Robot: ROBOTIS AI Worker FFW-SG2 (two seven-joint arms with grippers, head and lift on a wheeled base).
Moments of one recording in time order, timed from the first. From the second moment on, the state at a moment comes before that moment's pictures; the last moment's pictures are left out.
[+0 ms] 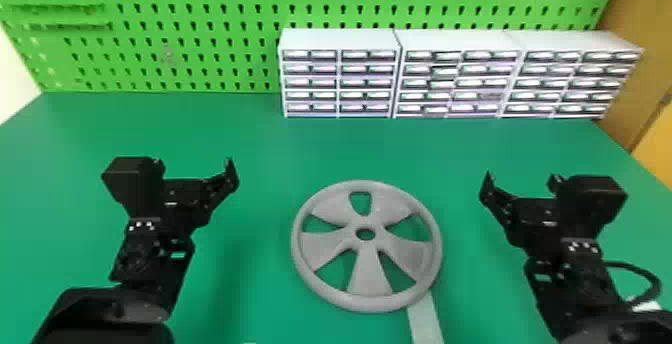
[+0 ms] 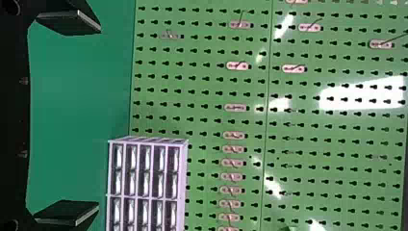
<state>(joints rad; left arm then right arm) 0.10 0.07 0.00 -1.79 0.11 0.07 0.02 0.15 -0.17 0.02 -1.85 -0.12 0.12 -0.17</state>
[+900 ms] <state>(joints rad) 0.08 0.07 -0.01 -1.79 0.10 0.06 0.02 0.13 -0.17 0.02 -1.85 -0.12 0.12 -0.17</state>
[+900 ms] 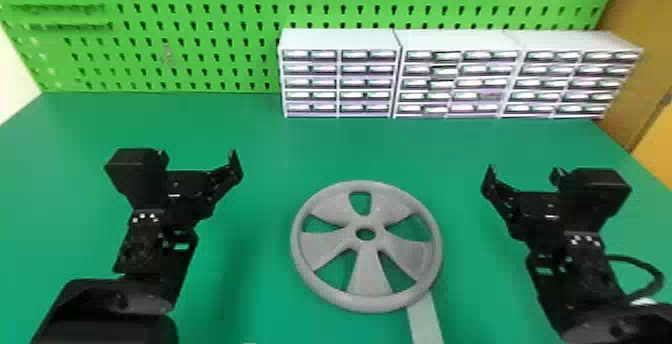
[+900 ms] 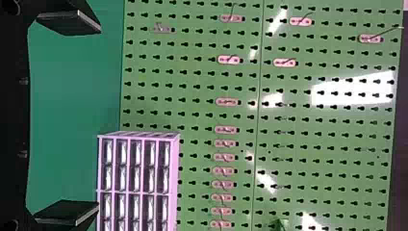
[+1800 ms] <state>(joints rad) 0.07 0.07 -0.01 -1.79 0.10 0.06 0.01 0.13 -0.16 0.02 -1.85 -0.12 0.12 -0.17</state>
